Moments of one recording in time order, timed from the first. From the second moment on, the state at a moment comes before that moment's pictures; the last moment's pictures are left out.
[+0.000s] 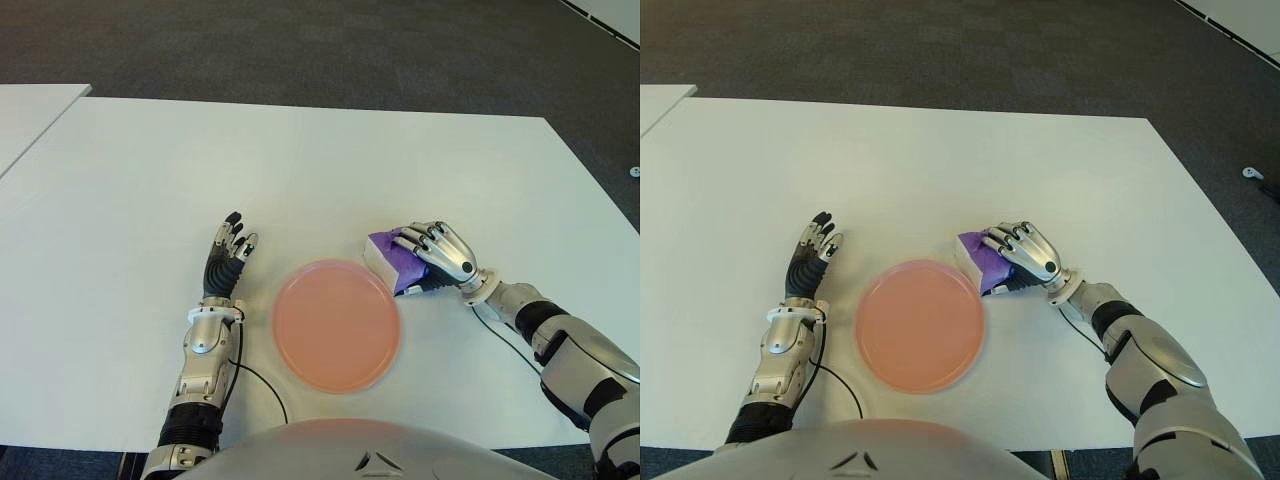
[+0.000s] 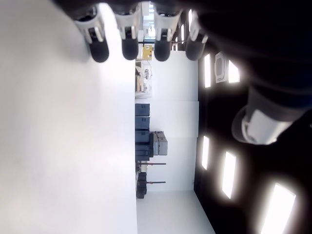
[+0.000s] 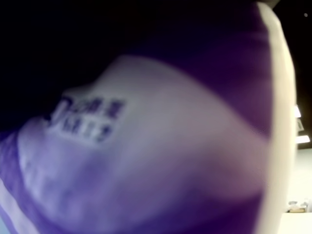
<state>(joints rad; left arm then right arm) 0.10 -0.01 0.08 0.28 -0.02 -0.34 0.00 -0.59 -0.68 0.96 1.02 -1.13 -0.52 -1.36</state>
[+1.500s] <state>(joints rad) 0.08 0.00 0.09 0.32 -0.02 -0.39 0.00 -0.41 -0.78 0.42 0.27 -1.06 -0.44 -0.90</state>
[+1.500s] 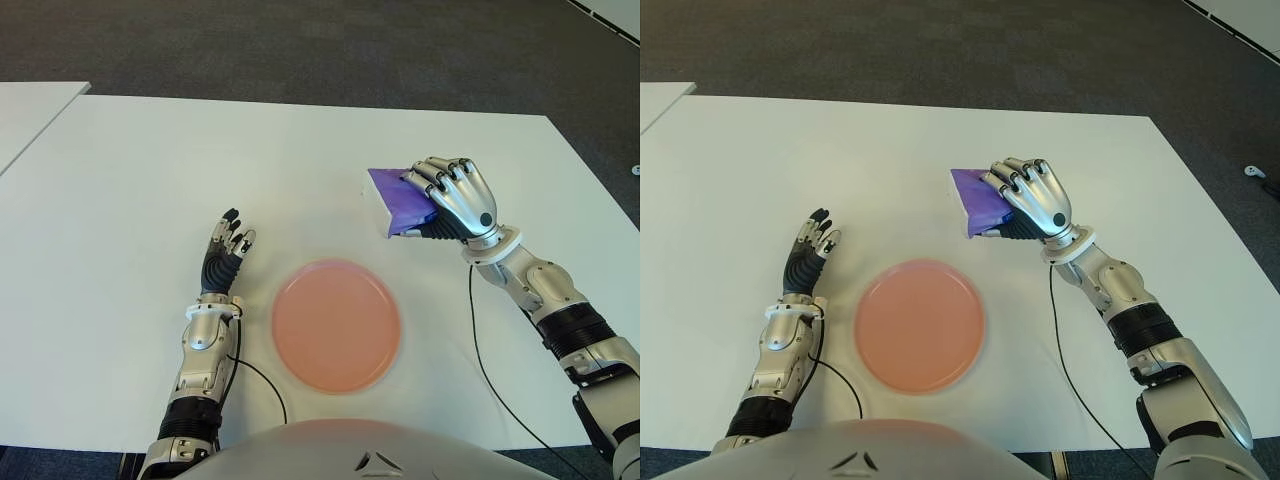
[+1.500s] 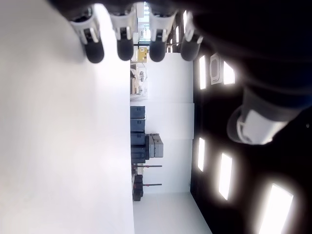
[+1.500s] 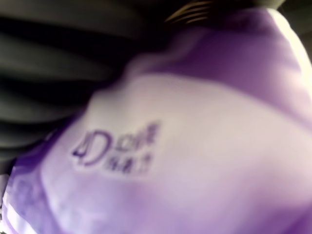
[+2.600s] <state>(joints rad) 0.08 0.00 0.09 0.32 -0.02 -0.39 0.00 -0.29 -0.68 0.56 0.11 -1.12 -0.70 -0.77</state>
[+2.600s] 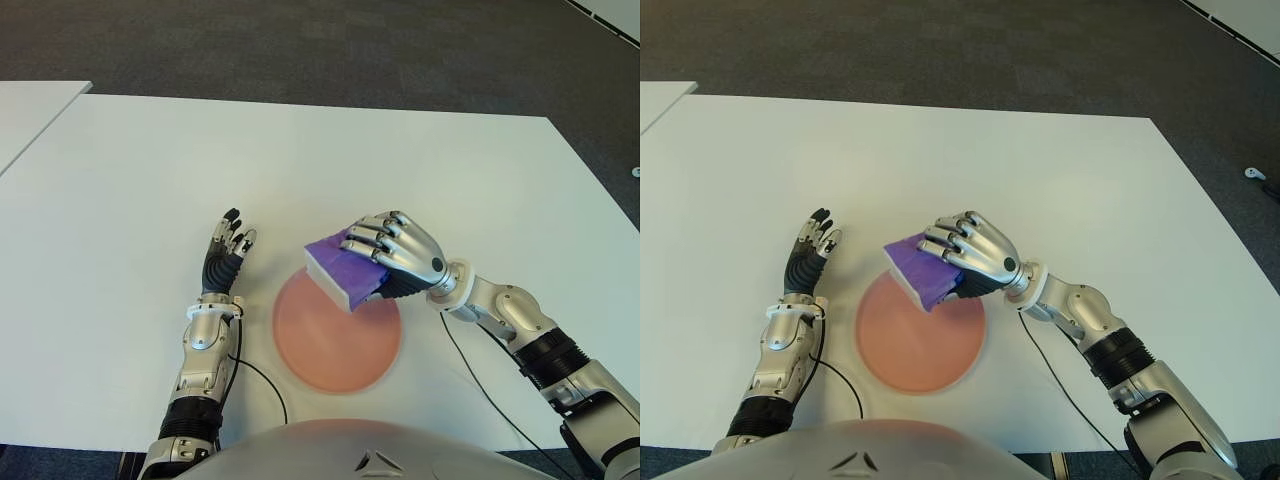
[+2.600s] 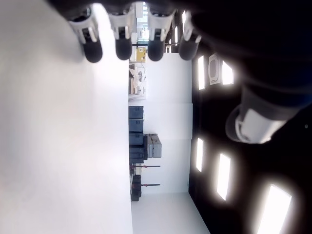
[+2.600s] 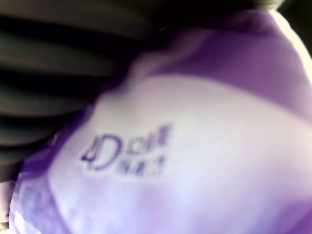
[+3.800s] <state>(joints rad) 0.07 0.00 0.07 0.32 -0.02 -0.38 0.00 -0.29 -0.51 0.65 0.29 -1.16 -0.77 -0.81</state>
